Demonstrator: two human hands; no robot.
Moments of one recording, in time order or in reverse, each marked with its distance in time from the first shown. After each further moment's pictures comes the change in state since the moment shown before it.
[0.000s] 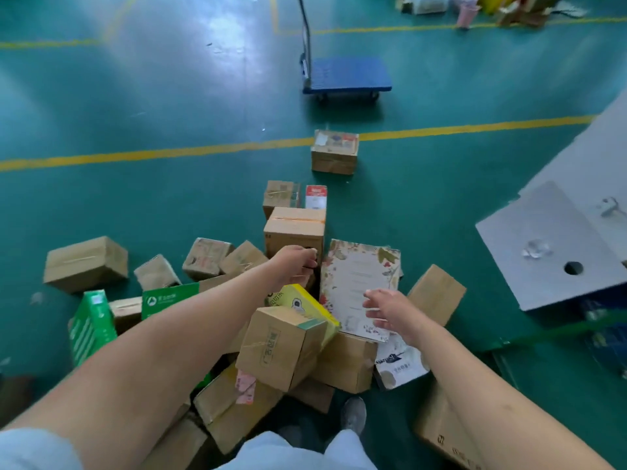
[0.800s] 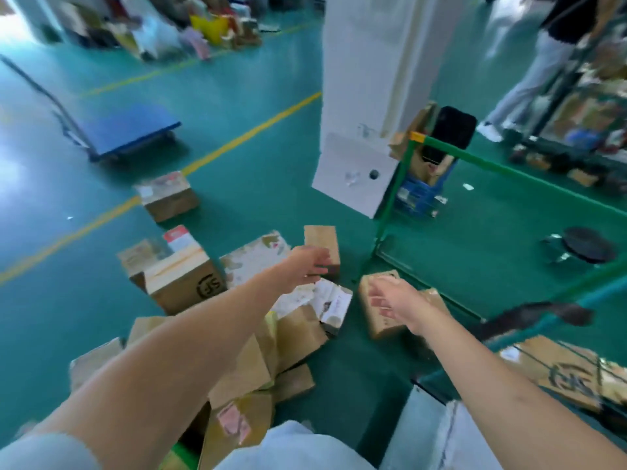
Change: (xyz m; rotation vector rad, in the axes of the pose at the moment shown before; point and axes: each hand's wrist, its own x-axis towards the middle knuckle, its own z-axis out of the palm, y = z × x) left_hand -0.148 -0.054 0.139 0.421 -0.659 0.173; right_hand -0.255 0.158 0.073 0.590 0.605 0.064
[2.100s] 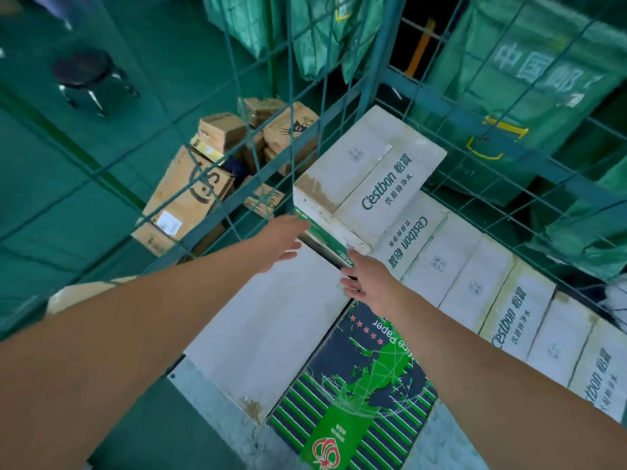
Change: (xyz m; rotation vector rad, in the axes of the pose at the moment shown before) left_hand 0.022 -0.330 0.860 1.037 -1.019 -0.082; right_hand -0.129 0.680 -0.377 1.321 1.018 0.477
